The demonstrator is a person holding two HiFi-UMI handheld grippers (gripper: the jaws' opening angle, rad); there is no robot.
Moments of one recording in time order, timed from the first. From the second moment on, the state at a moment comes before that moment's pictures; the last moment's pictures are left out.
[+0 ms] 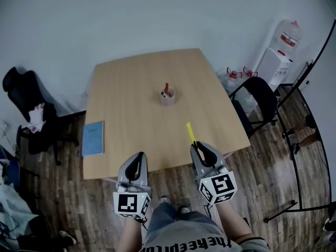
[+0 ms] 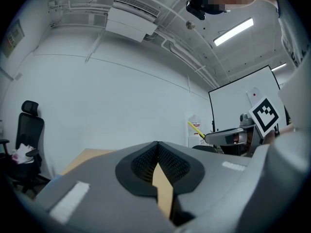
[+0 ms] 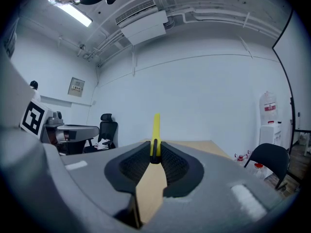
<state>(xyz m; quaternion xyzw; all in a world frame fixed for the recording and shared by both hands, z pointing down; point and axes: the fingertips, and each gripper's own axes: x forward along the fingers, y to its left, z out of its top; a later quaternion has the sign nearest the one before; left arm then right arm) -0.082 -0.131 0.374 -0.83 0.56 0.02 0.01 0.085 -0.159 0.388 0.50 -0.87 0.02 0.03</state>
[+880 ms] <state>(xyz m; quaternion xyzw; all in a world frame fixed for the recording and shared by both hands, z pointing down) -0.069 -0.112 0.362 -0.83 0.56 0.03 0.03 0.096 -0.138 0.371 0.50 -0.87 0.00 0.00</state>
